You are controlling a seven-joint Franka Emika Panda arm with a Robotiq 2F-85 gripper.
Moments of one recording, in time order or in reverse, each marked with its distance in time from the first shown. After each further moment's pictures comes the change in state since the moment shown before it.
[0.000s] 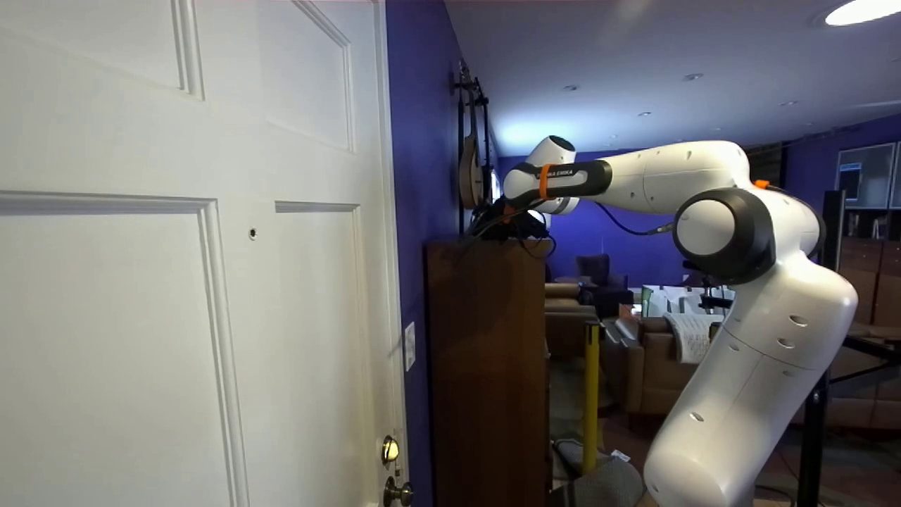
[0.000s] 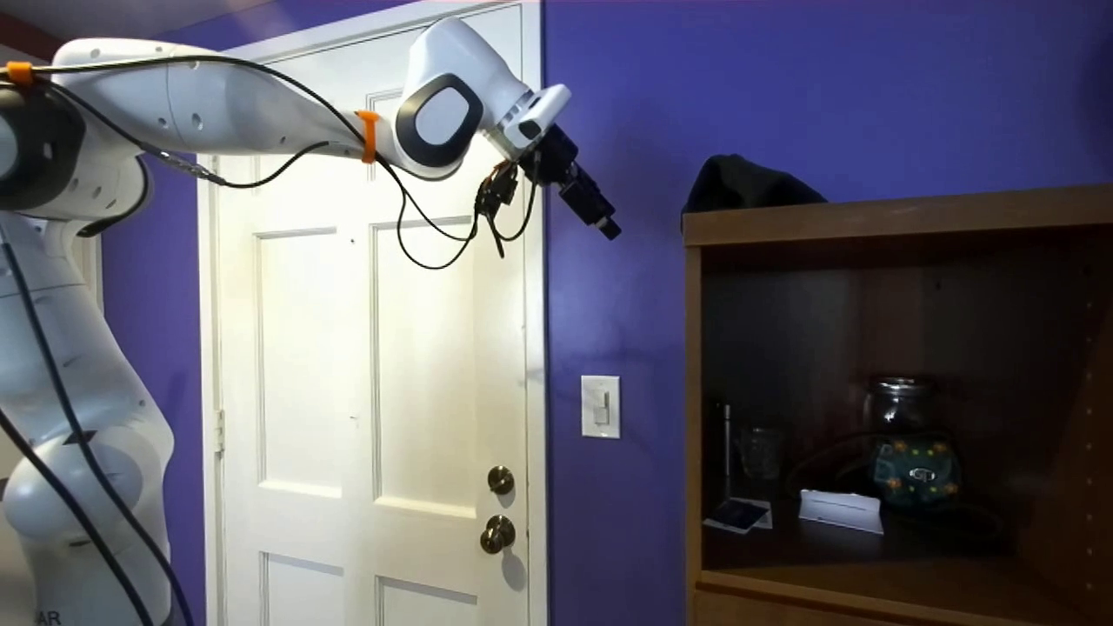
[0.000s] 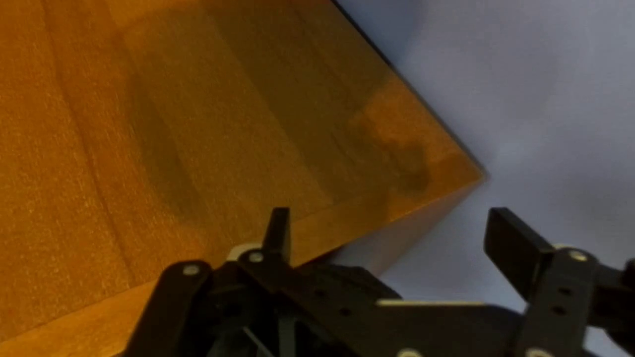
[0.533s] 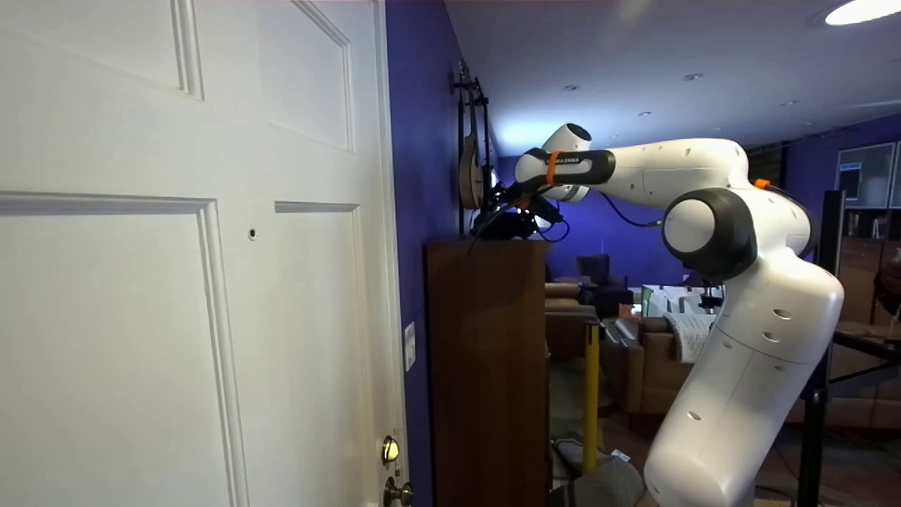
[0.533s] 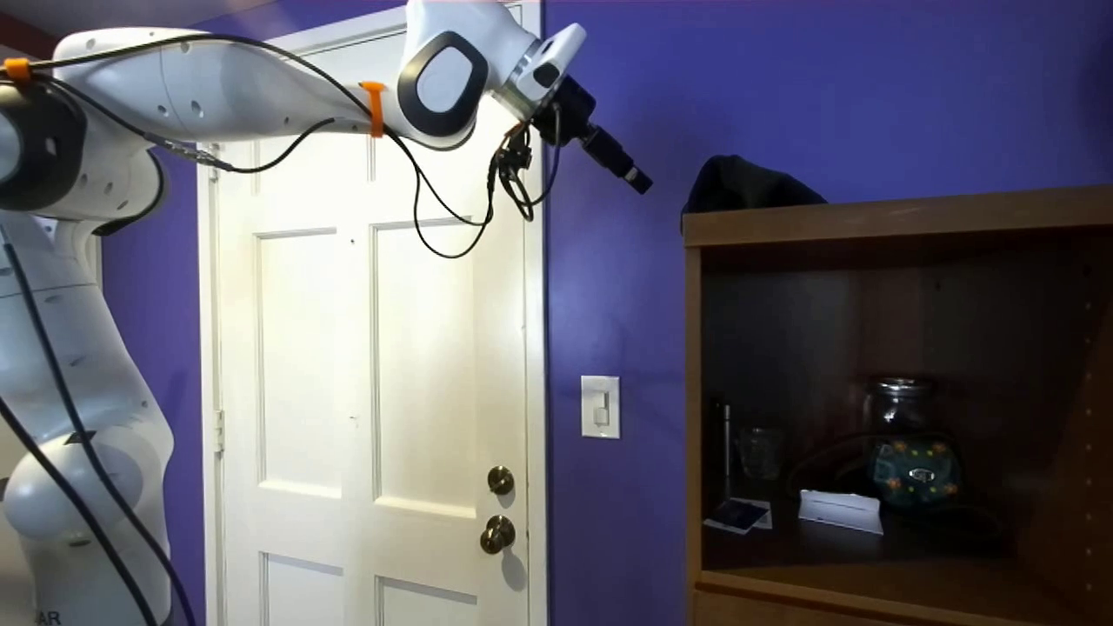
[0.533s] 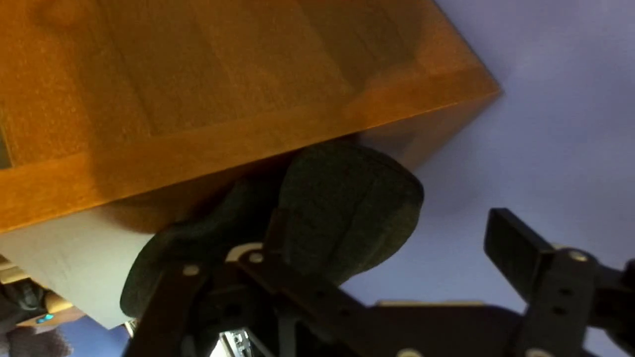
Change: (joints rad) arm 0.004 0.044 -0.087 0.121 0.058 0.011 -0.191
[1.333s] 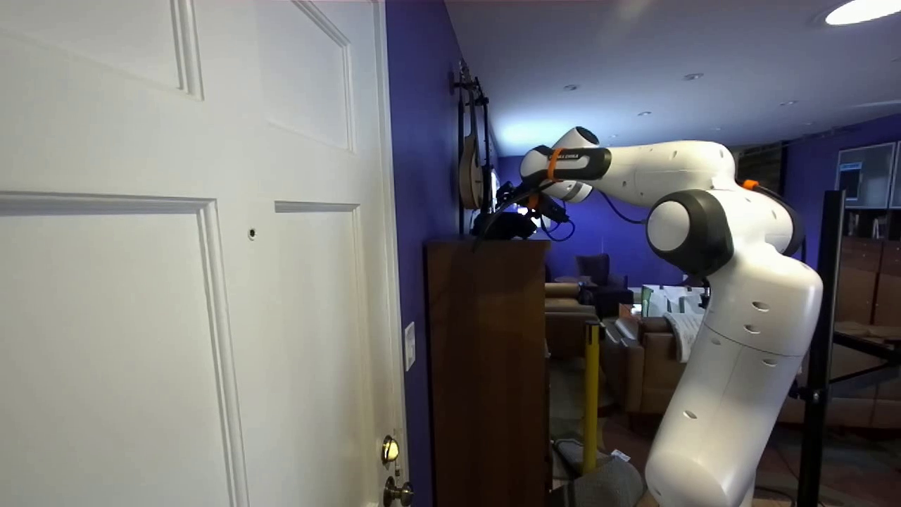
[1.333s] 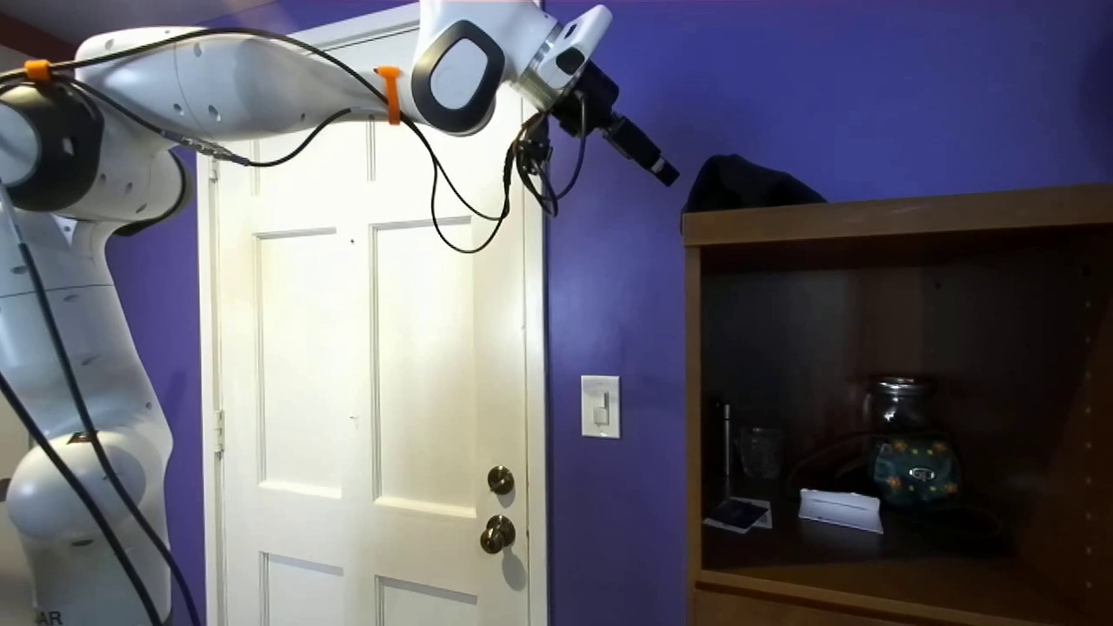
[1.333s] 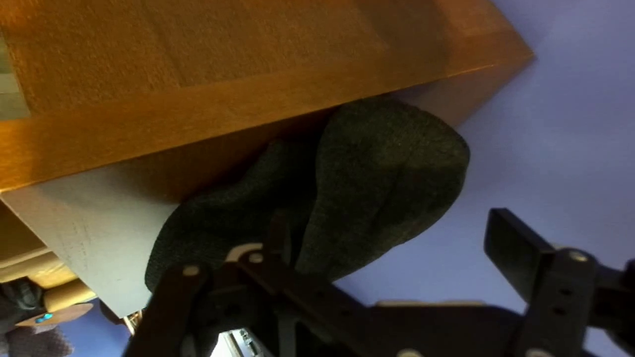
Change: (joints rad) arm 0.015 0.069 -0.085 0.072 0.124 -0.006 -0.113
